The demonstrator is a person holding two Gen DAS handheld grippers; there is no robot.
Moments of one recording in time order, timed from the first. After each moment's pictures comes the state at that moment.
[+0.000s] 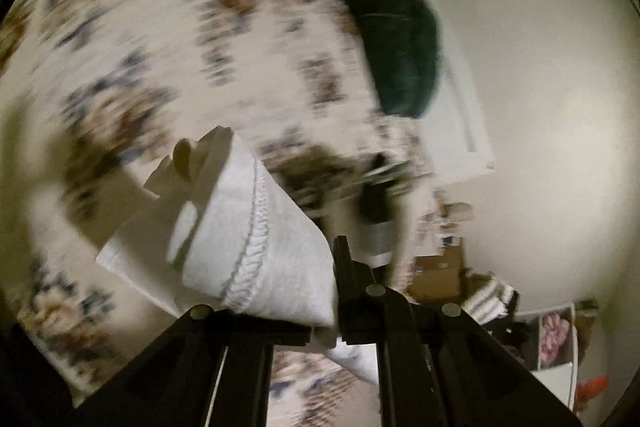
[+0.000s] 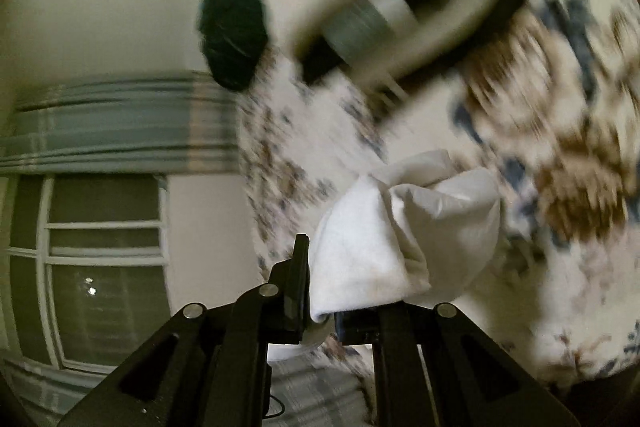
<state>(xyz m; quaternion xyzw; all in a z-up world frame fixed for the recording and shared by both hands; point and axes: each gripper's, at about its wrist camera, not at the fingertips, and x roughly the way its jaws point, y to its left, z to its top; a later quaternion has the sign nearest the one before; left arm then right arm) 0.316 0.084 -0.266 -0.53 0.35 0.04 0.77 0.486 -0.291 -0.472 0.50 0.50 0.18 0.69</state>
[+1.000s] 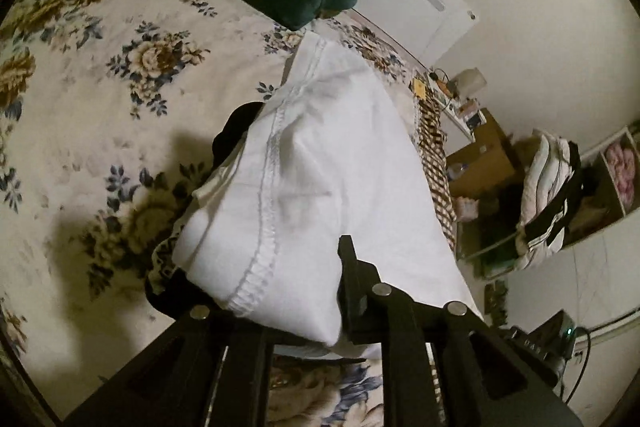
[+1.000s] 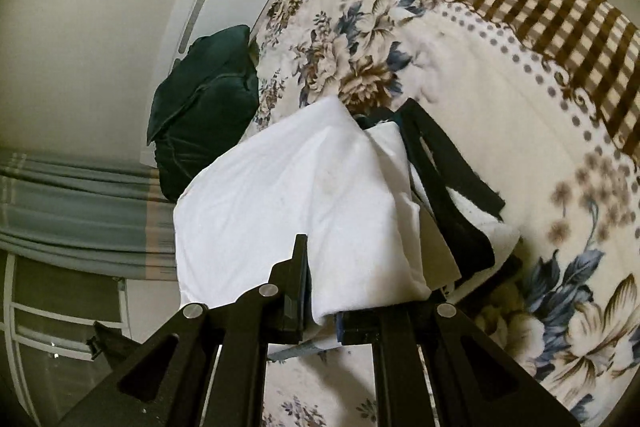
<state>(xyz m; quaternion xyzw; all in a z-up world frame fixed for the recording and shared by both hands) 0.619 -0.087 -0.322 -0.28 0.48 -0.08 0.83 0.716 -0.445 -0.516 0.48 0.45 0.05 0.75</state>
